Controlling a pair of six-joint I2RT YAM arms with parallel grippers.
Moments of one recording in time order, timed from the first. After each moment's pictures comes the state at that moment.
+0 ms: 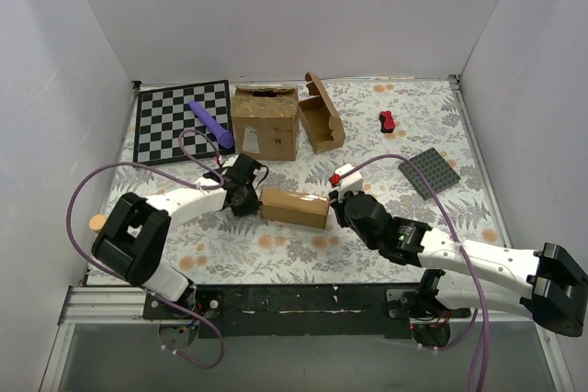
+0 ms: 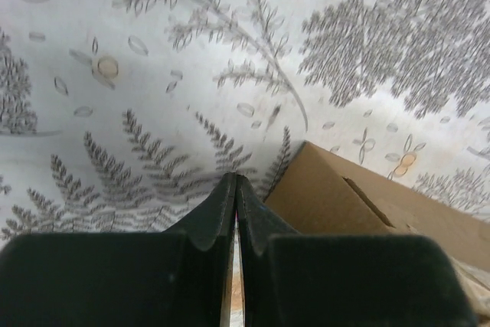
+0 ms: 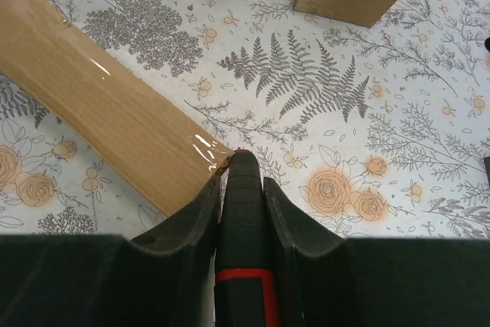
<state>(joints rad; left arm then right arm) -0.58 1.50 0.79 -0.43 -0.15 -0.91 1.09 1.01 0.54 0.00 0.53 0.16</state>
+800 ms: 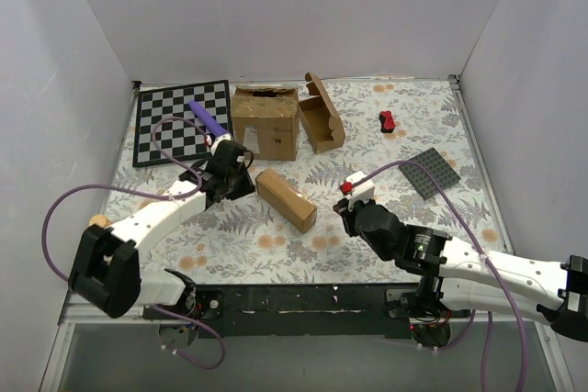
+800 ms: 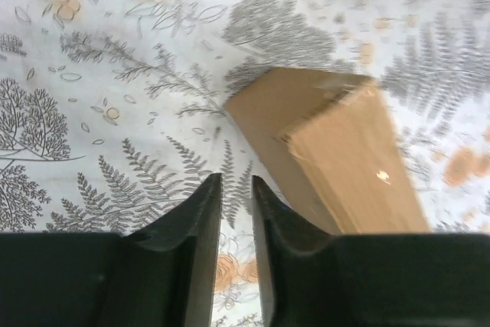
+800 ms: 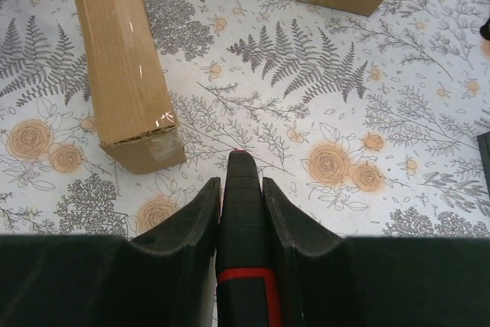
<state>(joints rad) -0.52 1.37 0.86 -0.44 -0.18 -0.81 1.19 0.86 0.54 -0.17 0.60 0.23</state>
